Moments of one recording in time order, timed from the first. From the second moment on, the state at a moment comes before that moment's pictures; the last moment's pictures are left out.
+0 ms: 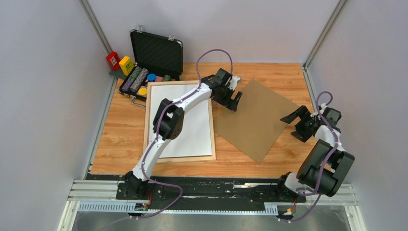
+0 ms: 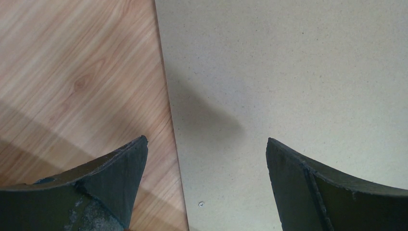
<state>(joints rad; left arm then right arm) -0.68 2.51 2.25 -0.70 0.30 -0.07 -0.58 1.35 0.73 -0.36 -0.60 0.35</state>
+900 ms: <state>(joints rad) -0.66 2.41 1.97 -0.42 0.51 -0.28 -0.60 1.72 0.87 -0.34 -0.80 0.37</state>
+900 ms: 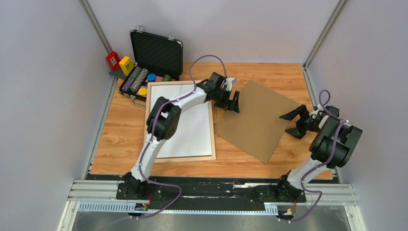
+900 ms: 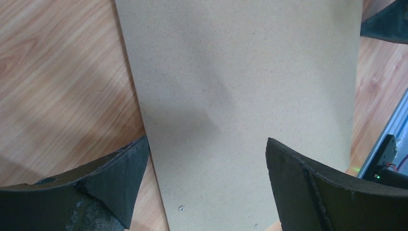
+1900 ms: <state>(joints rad) -0.66 2.35 1.85 -0.31 0.56 -0.35 -0.61 1.61 1.00 -0.42 -0.99 0.29</state>
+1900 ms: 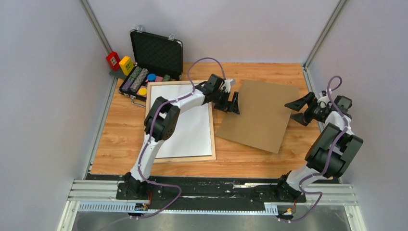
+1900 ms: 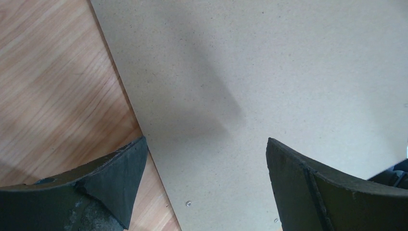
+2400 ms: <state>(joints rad) -0.68 2.35 1.84 -0.33 0.61 -0.35 -0.55 1.47 1.08 -0.48 -1.26 0.27</state>
